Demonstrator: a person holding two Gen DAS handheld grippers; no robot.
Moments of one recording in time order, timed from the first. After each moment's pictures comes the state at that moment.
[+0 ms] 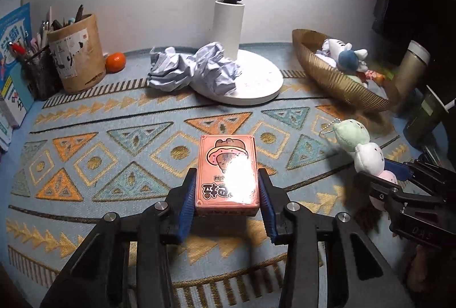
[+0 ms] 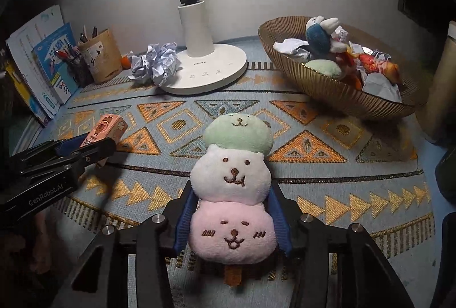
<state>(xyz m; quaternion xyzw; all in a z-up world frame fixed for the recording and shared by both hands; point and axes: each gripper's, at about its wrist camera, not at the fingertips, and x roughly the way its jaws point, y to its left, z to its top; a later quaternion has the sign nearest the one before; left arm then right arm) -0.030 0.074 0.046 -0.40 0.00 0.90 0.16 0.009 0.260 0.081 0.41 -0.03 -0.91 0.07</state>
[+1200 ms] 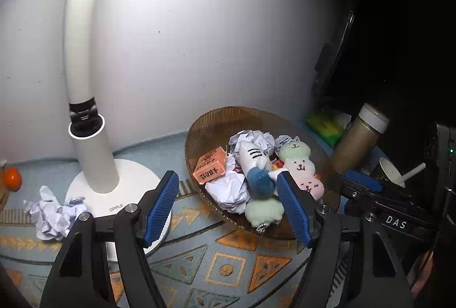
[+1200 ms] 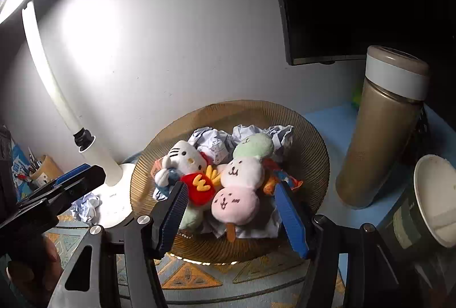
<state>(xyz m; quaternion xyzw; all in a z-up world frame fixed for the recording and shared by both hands) -0.129 0.191 0.120 -0.32 -0.03 0.90 0.30 -0.054 0.390 0.151 0.33 -0.12 -0.94 -0.05</state>
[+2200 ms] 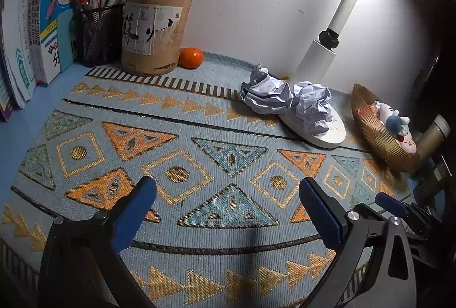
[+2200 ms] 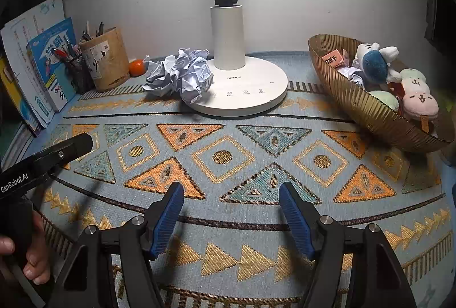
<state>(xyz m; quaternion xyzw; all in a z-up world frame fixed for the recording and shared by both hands) -0.057 -0.034 0.020 -0.38 -0.12 0.91 0.08 -0.034 0.182 0.048 0.40 0.00 -0.91 0.05</state>
